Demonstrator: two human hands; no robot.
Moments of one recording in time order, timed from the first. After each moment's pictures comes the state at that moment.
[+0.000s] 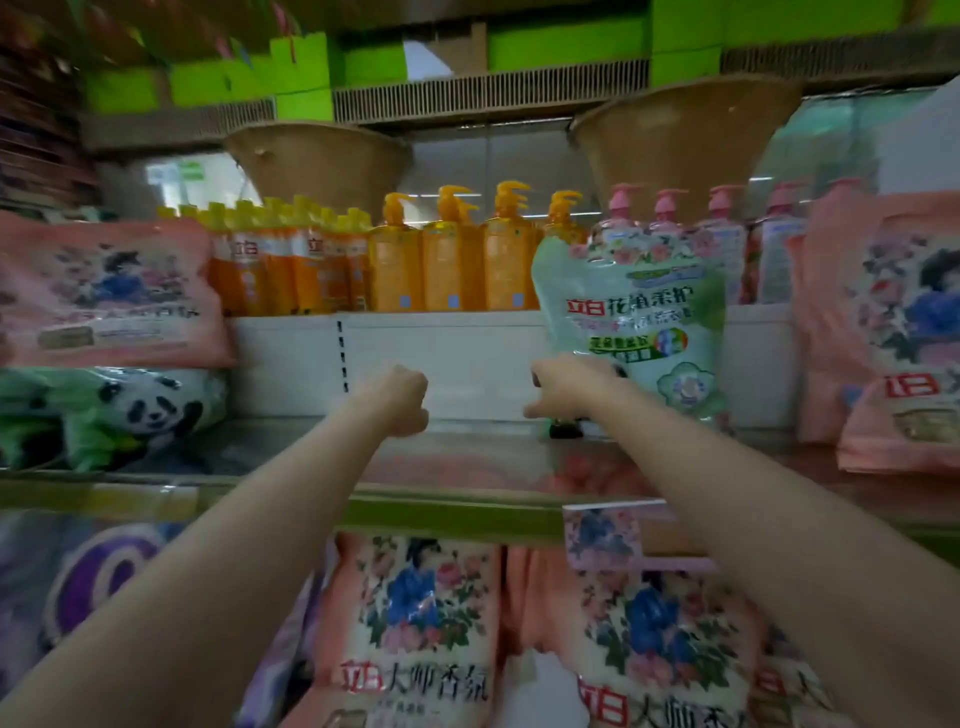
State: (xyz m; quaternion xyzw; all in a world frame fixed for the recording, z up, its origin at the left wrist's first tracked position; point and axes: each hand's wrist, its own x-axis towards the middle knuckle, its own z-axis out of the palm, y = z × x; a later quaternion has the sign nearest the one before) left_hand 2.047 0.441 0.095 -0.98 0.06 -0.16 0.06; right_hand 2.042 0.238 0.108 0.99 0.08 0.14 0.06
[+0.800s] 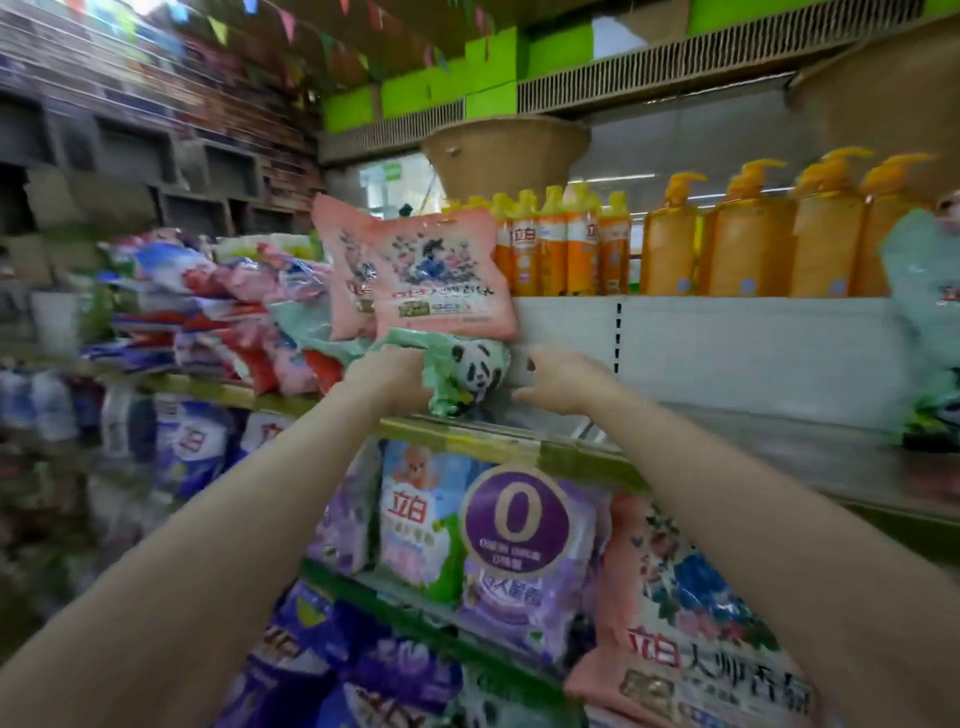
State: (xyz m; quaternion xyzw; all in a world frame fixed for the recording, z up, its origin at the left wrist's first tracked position) left_hand 1.926 0.759 0.097 -0.97 -0.11 -0.22 0.02; right_hand 1.996 0.572 0.096 0.95 0.27 0.14 -0.11
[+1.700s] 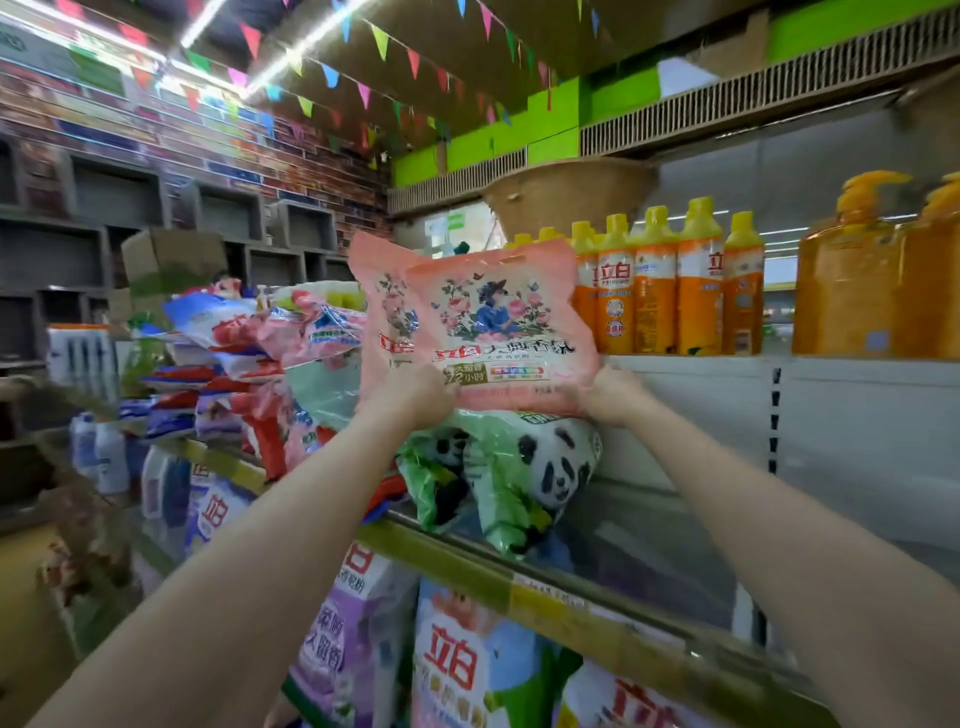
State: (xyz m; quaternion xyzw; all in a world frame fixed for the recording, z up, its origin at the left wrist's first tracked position) left_hand 2.084 0.858 0.135 -0.96 -0.21 -0.20 -0.03; right_hand 2.214 0.685 0.121 0.92 0.21 0.14 -0.29
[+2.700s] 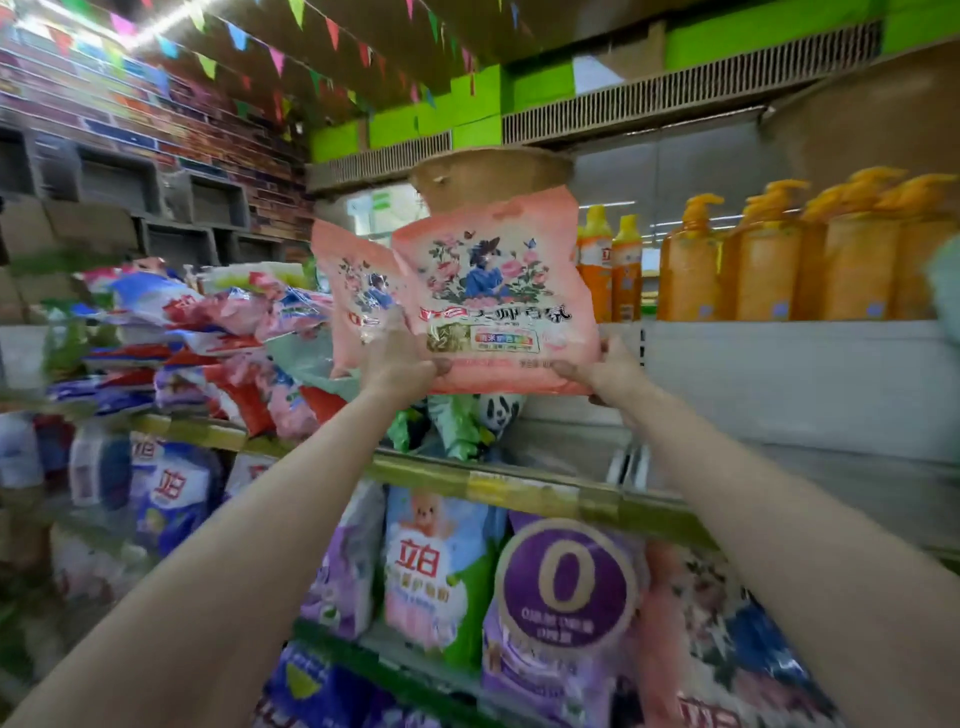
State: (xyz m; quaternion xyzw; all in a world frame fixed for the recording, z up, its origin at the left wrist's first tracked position) left_hand 1.964 0.782 0.128 -0.87 -0.11 -0.37 -0.30; right_hand 2.067 0.586 0.105 0.76 0.17 0.10 -0.62
